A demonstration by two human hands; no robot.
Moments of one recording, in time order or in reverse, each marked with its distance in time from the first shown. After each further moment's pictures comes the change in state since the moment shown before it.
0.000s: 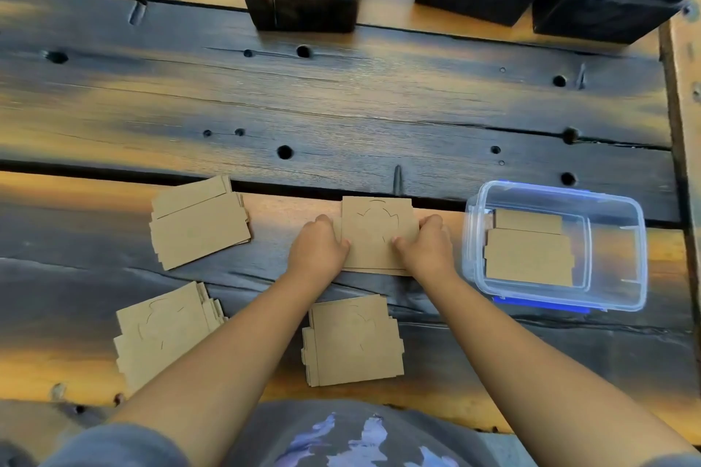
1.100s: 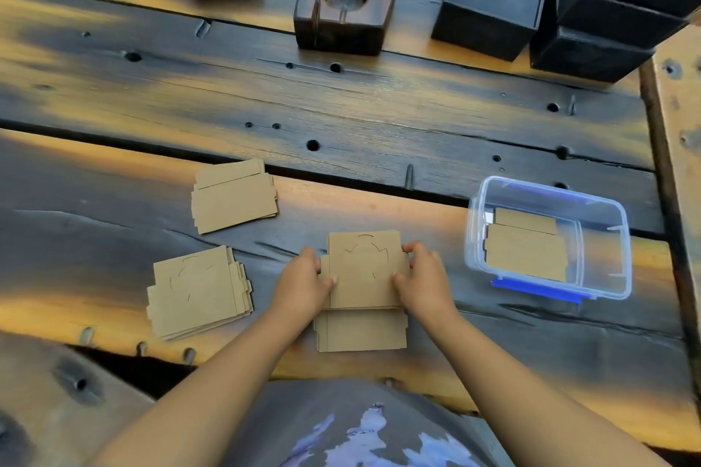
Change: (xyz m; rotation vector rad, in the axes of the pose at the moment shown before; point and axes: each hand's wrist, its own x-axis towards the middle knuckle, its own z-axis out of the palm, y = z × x) left_hand -0.102 -0.070 0.006 -0.227 0.060 -0.037; right_hand -0.095 0.037 0.011 -0.032 -0.073 -0.279
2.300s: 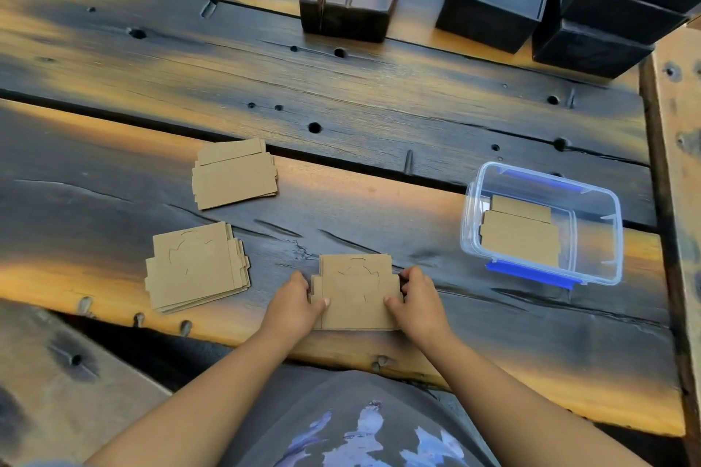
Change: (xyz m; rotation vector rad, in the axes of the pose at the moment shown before) left_hand -0.038 -0.053 0.035 0.039 -0.084 -0.089; right_hand -0.033 0.056 0.030 -0.099 -0.087 0.011
